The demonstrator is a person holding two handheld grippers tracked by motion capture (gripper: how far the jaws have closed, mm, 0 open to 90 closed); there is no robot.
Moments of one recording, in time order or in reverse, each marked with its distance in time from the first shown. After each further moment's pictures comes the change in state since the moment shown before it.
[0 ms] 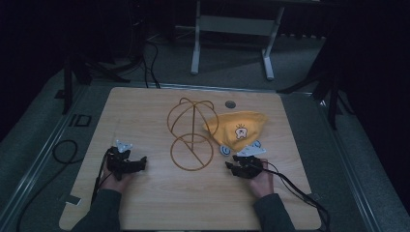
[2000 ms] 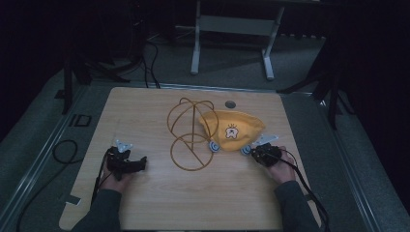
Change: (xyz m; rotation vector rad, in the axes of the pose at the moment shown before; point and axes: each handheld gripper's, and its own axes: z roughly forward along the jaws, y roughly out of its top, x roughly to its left) left arm 0.000 0.000 0.000 0.000 0.000 -0.003; right arm -0.063 0.008 -0.026 0.167 -0.152 -0.132
